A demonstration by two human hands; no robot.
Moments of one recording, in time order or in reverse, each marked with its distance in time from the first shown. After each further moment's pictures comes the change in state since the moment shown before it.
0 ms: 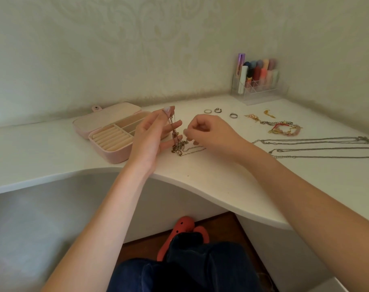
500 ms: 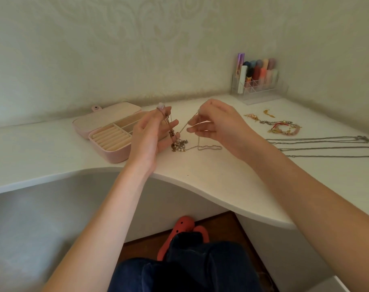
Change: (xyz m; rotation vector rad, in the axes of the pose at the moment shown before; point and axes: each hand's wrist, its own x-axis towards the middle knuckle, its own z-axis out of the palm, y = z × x) left_hand 0.000 -0.001 0.001 -0.058 0.040 0.006; right_hand -0.002 -0.016 -0.015 0.600 0.064 0.172
